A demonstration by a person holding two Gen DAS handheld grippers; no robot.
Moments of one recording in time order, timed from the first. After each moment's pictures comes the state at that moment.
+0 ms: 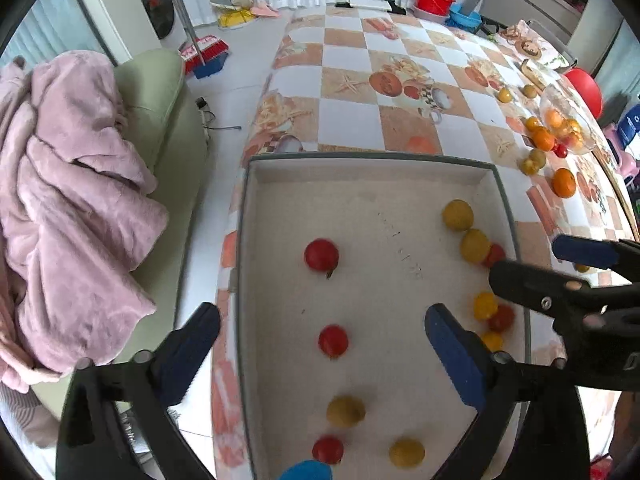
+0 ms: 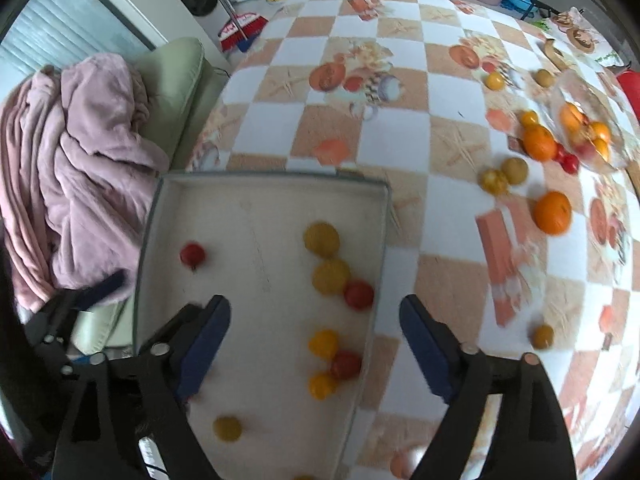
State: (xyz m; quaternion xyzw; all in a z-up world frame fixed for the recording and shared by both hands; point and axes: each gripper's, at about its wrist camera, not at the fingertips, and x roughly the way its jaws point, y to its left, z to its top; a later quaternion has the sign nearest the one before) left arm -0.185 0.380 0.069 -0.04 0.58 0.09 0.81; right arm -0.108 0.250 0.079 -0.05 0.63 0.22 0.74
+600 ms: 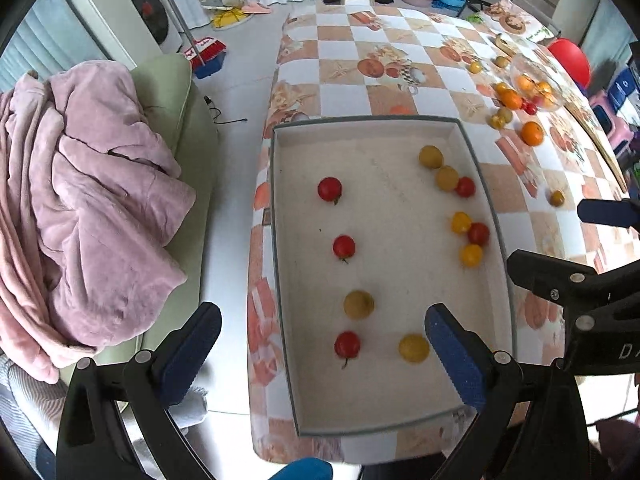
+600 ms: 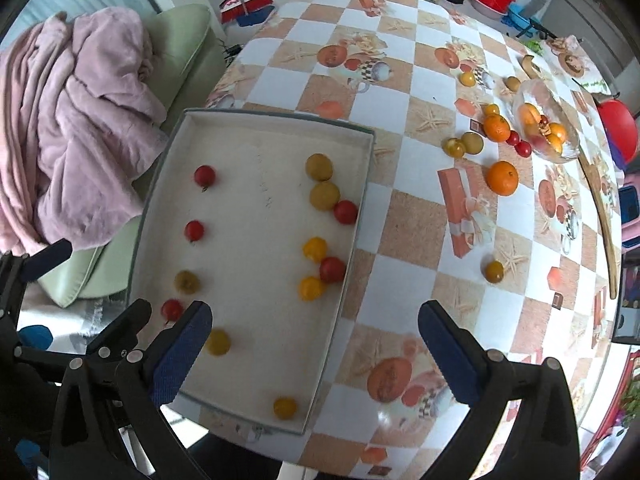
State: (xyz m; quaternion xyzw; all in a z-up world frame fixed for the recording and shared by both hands) left arm -0.245 0.369 0.114 0.00 0.60 0.07 0.79; right arm -0.169 0.251 0.128 -0.13 0.63 0.21 0.73
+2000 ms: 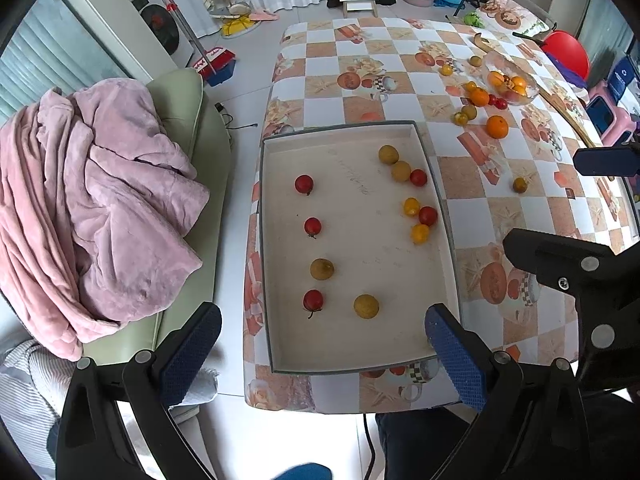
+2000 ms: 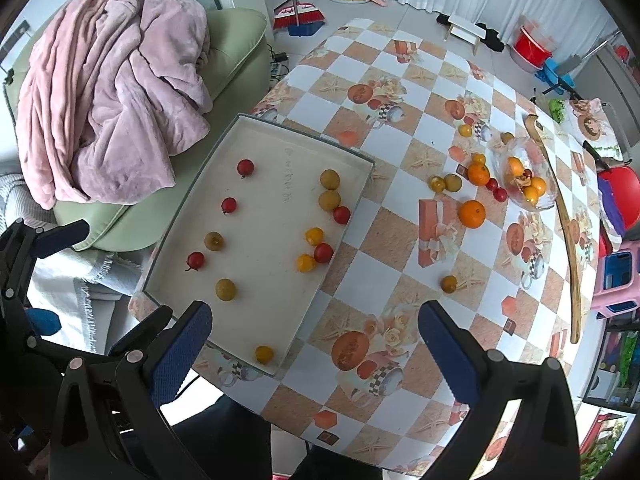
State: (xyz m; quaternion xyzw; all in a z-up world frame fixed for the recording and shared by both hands) left arm -0.272 0.307 0.169 0.03 0.60 0.11 0.79; right arm -0.187 0.219 0.199 -0.19 0.59 0.28 0.73
